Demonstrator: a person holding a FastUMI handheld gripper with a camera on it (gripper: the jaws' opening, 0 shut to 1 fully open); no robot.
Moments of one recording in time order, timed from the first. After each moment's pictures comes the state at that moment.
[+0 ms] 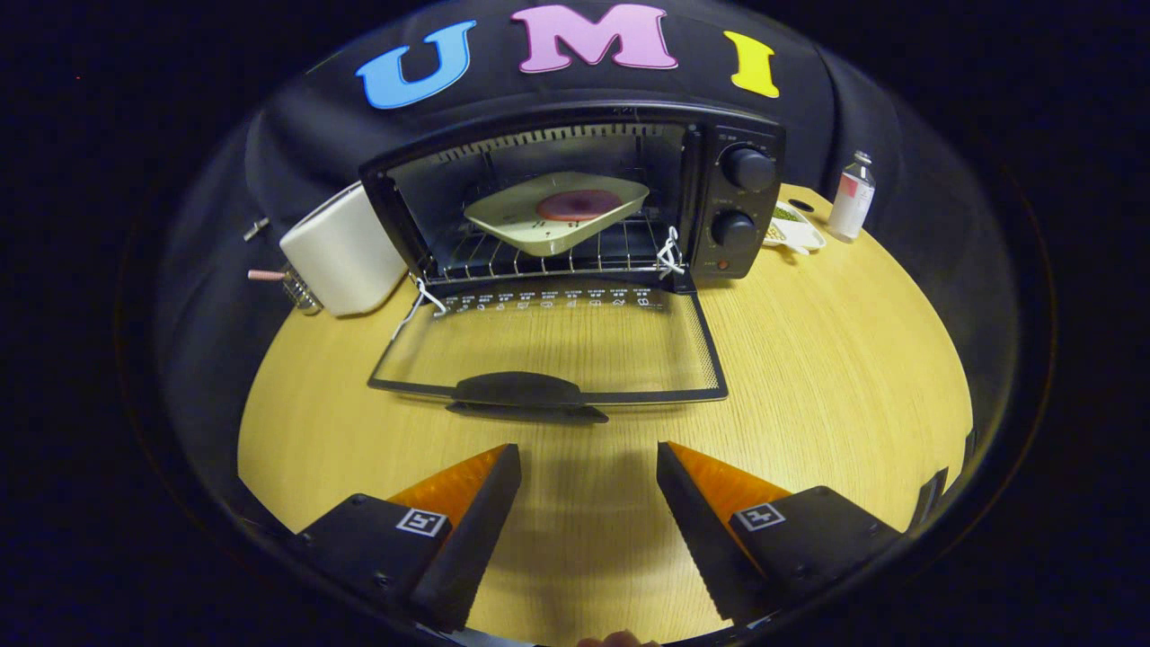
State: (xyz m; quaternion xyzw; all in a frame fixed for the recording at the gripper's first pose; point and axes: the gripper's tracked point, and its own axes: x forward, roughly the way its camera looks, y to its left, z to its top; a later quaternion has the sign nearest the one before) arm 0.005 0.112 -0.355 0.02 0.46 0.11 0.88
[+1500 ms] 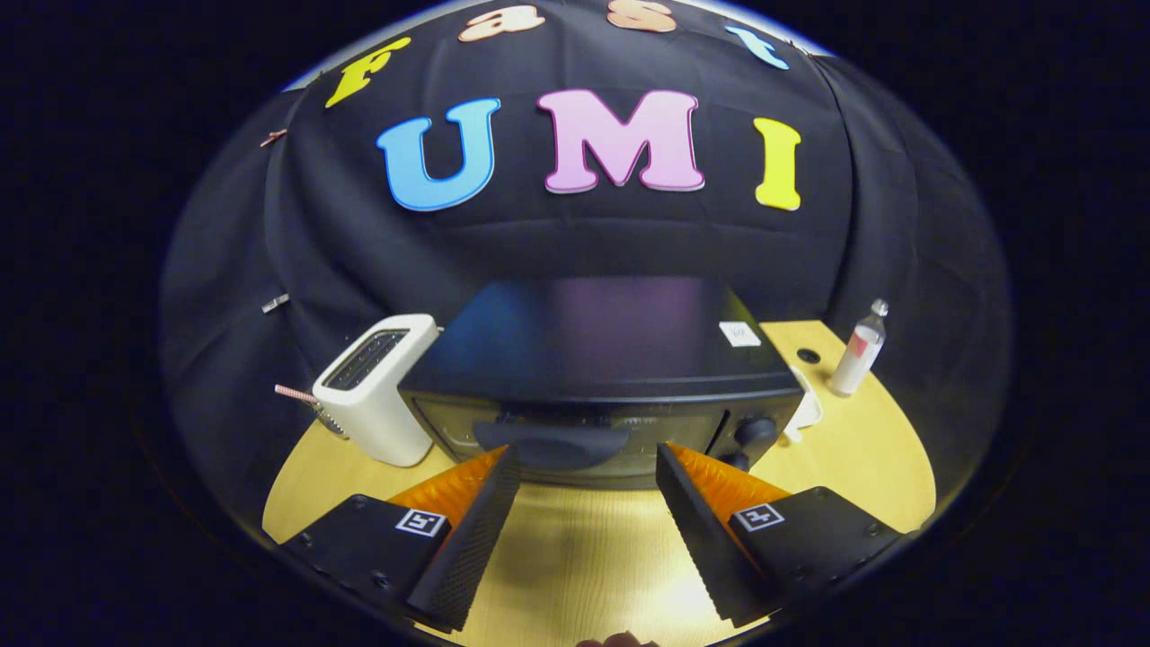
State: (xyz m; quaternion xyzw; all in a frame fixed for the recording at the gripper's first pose) arm 0.136 0.129 -0.174 0.04 0.28 0.13 0.95
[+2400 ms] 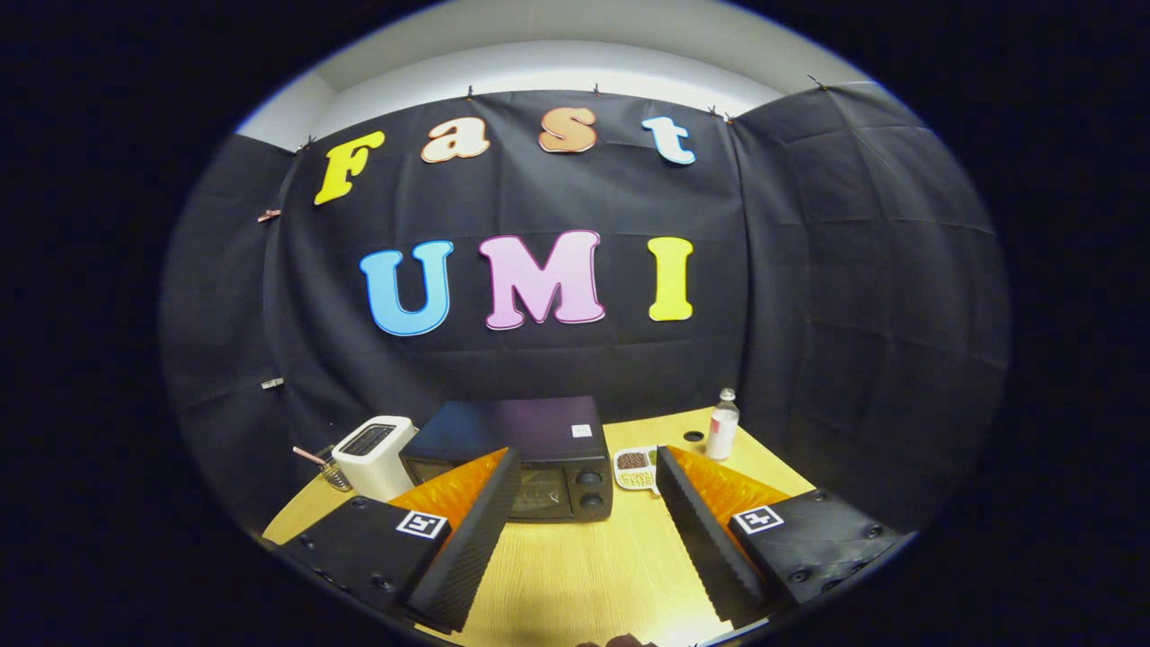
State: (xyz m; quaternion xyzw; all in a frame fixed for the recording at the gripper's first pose) arm 0.018 -0.044 -0.041 0.09 0.12 0.03 0.99
